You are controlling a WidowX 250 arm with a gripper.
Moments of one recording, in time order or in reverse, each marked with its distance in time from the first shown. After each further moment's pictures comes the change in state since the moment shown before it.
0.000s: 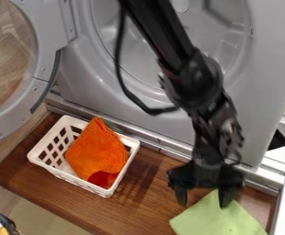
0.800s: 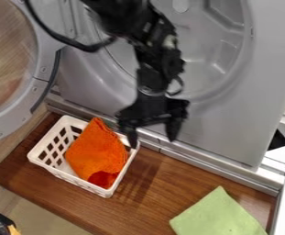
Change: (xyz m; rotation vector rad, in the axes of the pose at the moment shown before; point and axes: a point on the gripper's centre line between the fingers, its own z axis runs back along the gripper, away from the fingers) arm 0.062 0.066 0.063 0.064 -0.050 0.288
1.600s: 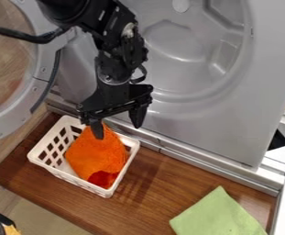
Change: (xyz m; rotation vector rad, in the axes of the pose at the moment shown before) arm 0.027 0.062 0.029 0.052 -0.107 0.220
